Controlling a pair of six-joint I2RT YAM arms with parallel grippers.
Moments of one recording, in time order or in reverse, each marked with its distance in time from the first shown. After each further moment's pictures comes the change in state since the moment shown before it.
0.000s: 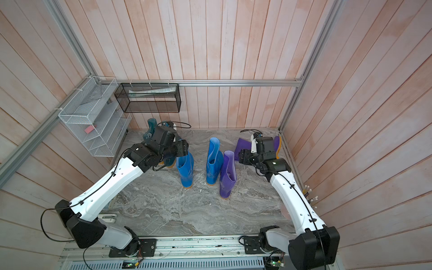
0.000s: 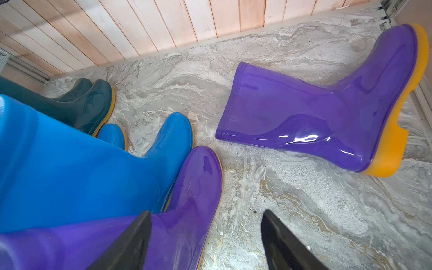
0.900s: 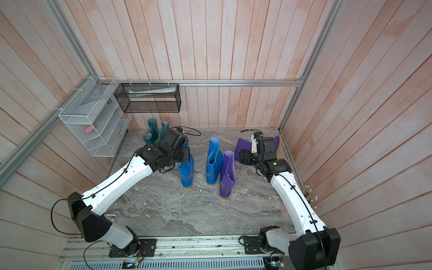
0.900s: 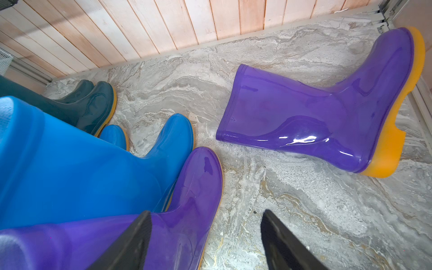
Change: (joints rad) left arm -0.047 0.059 0.002 -0.053 -0.018 0.036; right arm 0.000 -0.008 0.000 0.000 0.000 0.000
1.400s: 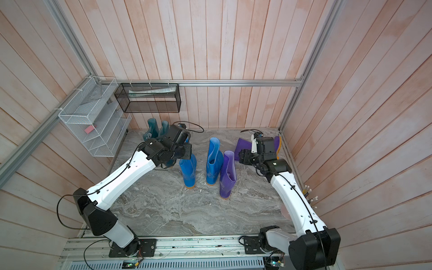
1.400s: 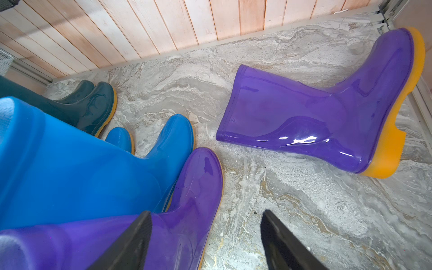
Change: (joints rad) left arm 0.000 0.083 0.161 -0.096 0.000 0.070; right arm 0.000 -0.001 -0.004 0.005 0.000 0.001
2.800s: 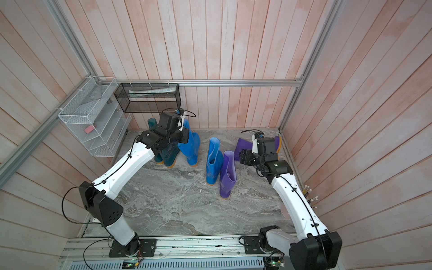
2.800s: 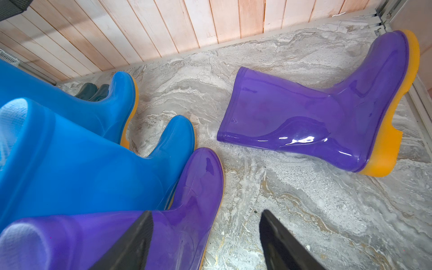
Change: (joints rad) left arm 0.162 0.082 0.056 0.293 0.103 0.259; right arm 0.000 -0.026 -0.005 -0.006 0.000 0.006
